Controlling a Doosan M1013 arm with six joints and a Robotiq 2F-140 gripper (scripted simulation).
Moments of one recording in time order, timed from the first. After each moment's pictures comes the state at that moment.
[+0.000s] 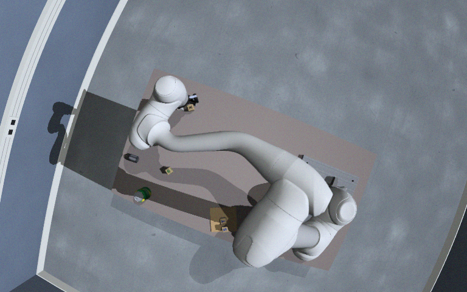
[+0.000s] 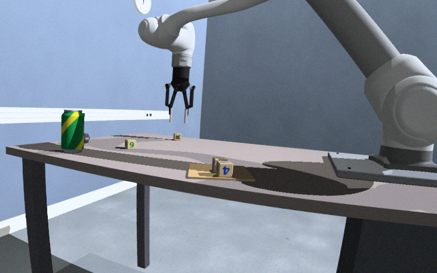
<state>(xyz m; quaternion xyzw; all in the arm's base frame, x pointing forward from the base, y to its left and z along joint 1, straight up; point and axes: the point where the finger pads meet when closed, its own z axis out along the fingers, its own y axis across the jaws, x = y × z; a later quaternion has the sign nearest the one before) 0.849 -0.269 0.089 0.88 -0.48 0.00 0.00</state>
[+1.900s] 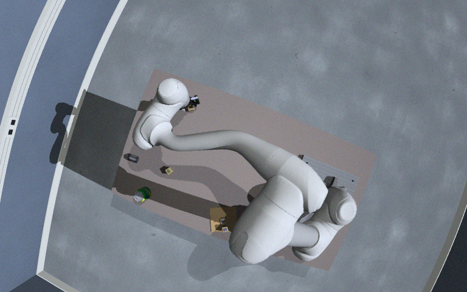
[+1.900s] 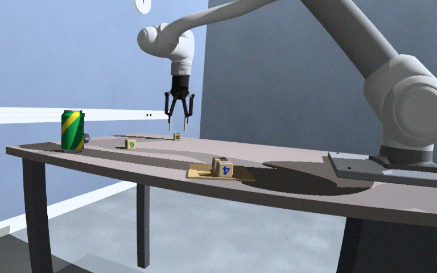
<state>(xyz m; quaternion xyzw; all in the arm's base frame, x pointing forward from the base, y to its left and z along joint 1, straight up) 0.849 -0.269 0.052 0.88 -0.48 0.00 0.00</state>
